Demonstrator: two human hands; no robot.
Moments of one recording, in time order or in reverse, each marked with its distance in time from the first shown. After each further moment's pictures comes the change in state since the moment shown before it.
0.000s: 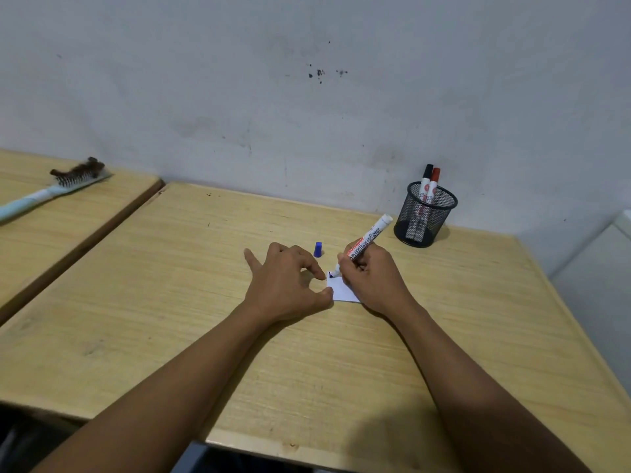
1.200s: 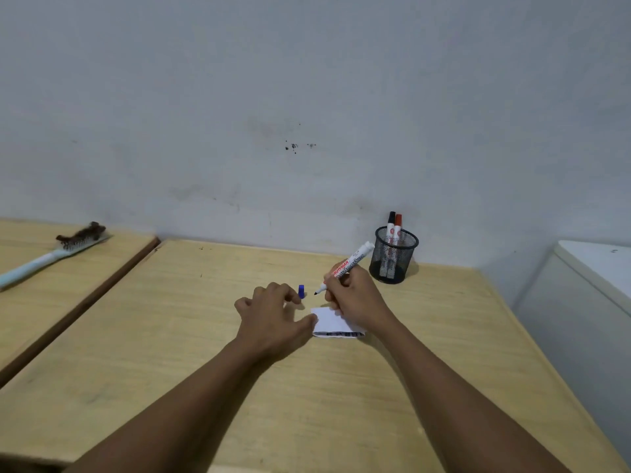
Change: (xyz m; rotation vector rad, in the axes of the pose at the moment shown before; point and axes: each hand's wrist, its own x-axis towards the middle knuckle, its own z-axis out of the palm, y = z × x) left_hand -0.001 0.007 -0.005 -0.044 0.085 -0.018; right_hand 0.002 -0.028 -0.025 0.301 -0.008 0.037
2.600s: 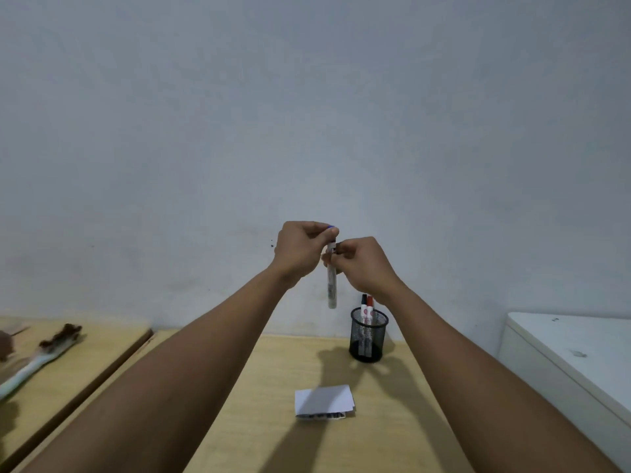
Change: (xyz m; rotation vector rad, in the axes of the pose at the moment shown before) left_hand 0.104 0.178 -0.154 -0.781 0.150 0.221; right_hand 0.008 -0.181 -0.088 -0.259 0.191 -0.260
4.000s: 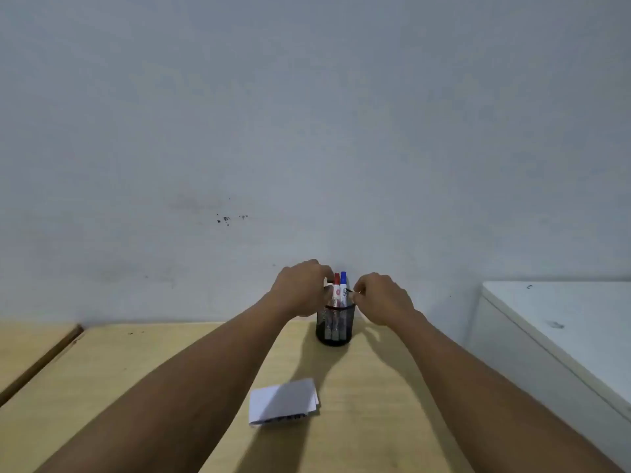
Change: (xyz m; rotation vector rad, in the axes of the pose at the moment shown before) left_hand 0.008 -0.108 0.103 1.003 -0.503 0.173; right_hand 0.014 0.170 -0.023 -0.675 -0.066 0.293
